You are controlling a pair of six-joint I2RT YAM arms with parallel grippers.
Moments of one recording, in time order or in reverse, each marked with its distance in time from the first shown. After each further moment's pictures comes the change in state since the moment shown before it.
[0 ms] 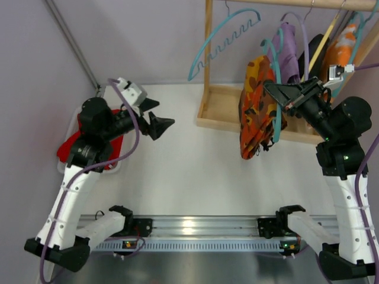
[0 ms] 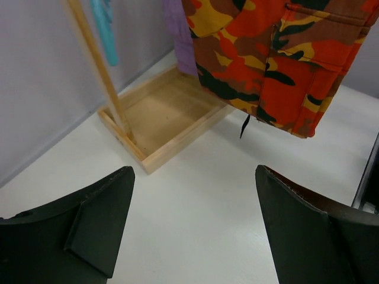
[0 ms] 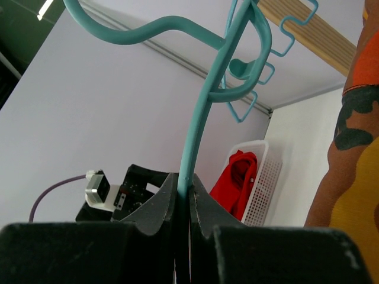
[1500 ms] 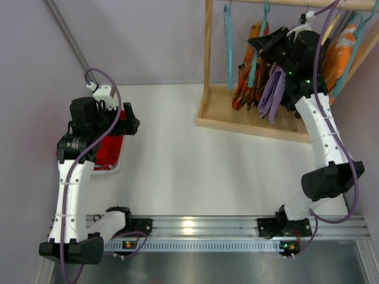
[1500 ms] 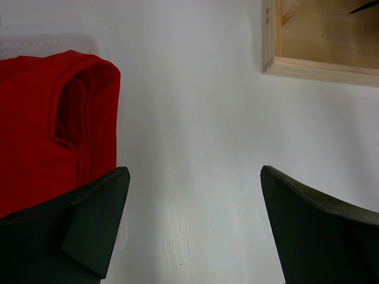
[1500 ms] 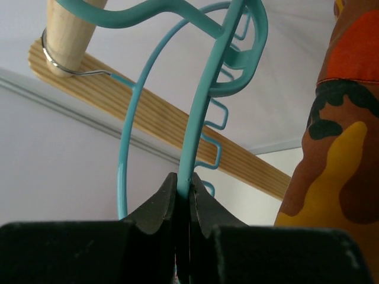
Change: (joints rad) left arm 0.236 0.079 0.055 -0.440 -0.428 -0.137; right arm 0.056 0.708 0.546 -0.013 0.263 -0.258
